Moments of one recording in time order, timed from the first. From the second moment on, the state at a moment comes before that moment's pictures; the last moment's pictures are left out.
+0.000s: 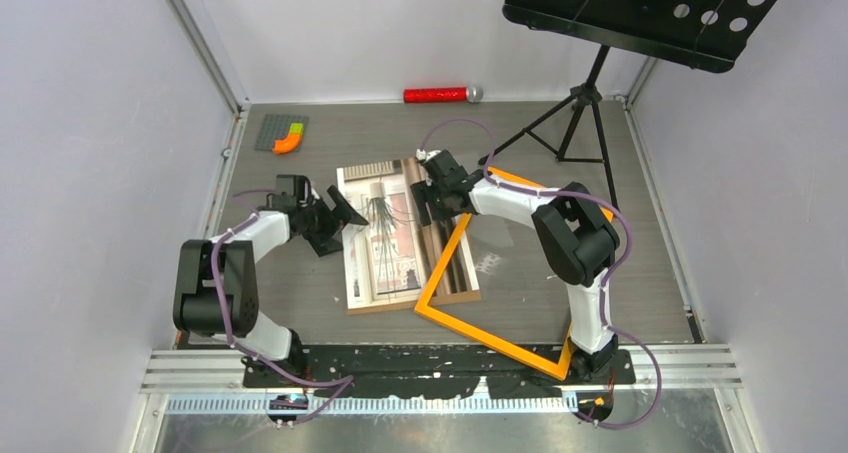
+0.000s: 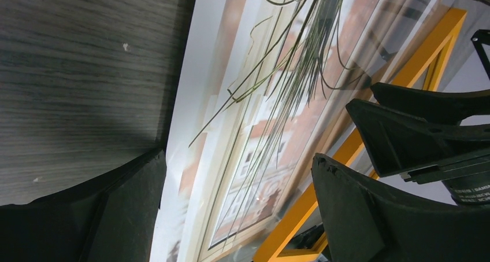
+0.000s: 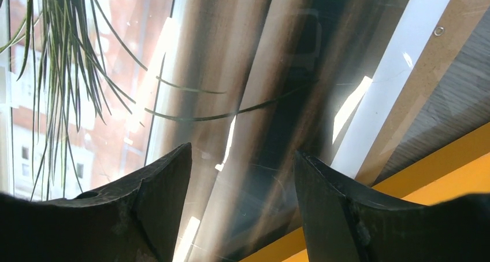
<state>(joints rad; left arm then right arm) -0.05 1.52 0.75 -0.25 0.45 -0.75 0.69 2.02 1.38 -0.32 0.03 0.27</state>
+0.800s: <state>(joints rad) -0.03 1.41 0.55 0.15 0.63 -0.96 0.69 2.02 1.37 -0.32 0.09 0.27</state>
